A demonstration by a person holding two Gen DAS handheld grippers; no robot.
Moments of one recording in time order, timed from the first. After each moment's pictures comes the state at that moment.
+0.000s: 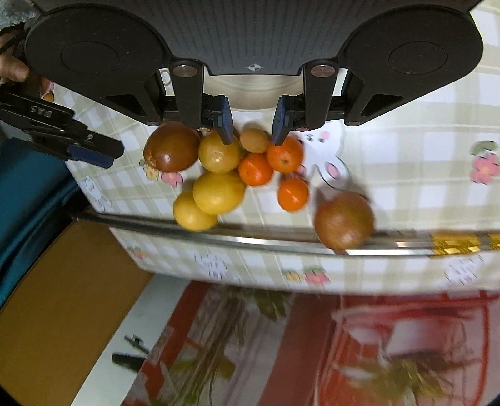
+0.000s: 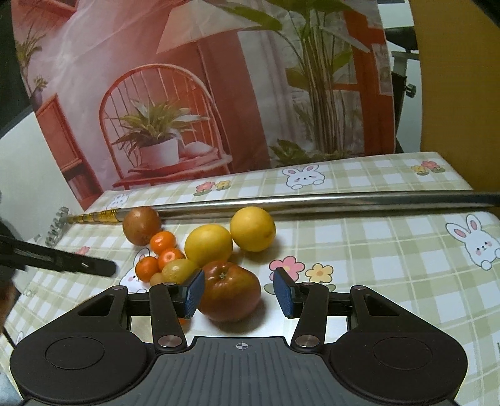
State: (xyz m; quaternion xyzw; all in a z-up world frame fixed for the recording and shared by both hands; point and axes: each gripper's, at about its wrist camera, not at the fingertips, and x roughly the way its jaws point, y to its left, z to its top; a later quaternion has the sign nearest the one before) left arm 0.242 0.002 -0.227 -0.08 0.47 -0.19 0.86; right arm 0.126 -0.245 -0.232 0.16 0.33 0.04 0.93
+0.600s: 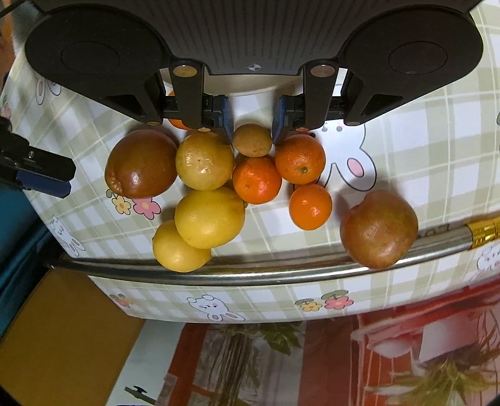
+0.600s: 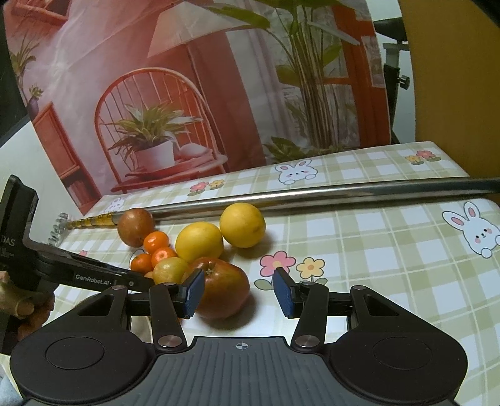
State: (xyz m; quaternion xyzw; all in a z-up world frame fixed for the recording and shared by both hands) left arm 0.269 -0.039 -0.270 0.01 0.50 -0.19 0.85; right arm 0.120 -0.257 -0.241 0.17 0.33 0.03 0.93
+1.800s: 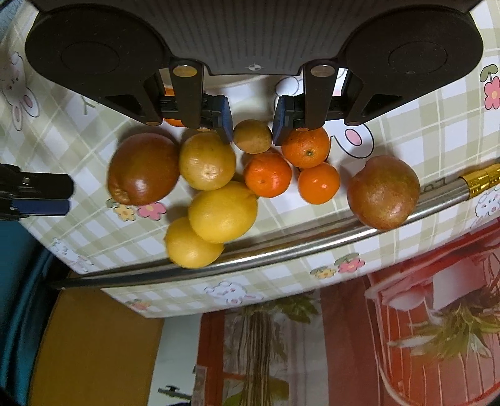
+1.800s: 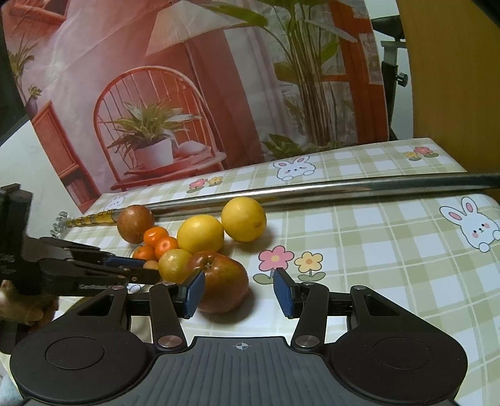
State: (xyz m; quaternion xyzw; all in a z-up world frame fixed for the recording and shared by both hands) left arm 0.251 -0.048 -0.262 0.09 0.43 -0.21 0.87; right arm 0.117 -0.256 -0.242 0.17 0.33 0.03 0.93
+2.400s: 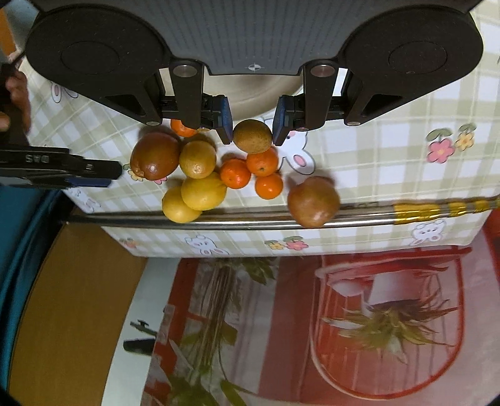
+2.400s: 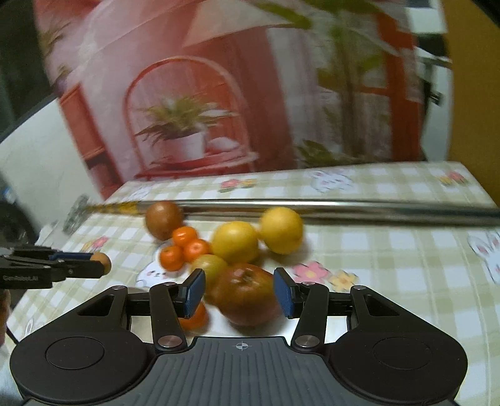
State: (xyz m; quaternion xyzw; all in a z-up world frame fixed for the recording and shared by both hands) left arm 0.176 0.015 -0.212 -0.02 0.38 -0.16 0.91; right arm 0.139 -0.226 -0.225 0.12 0.33 0.10 0.93
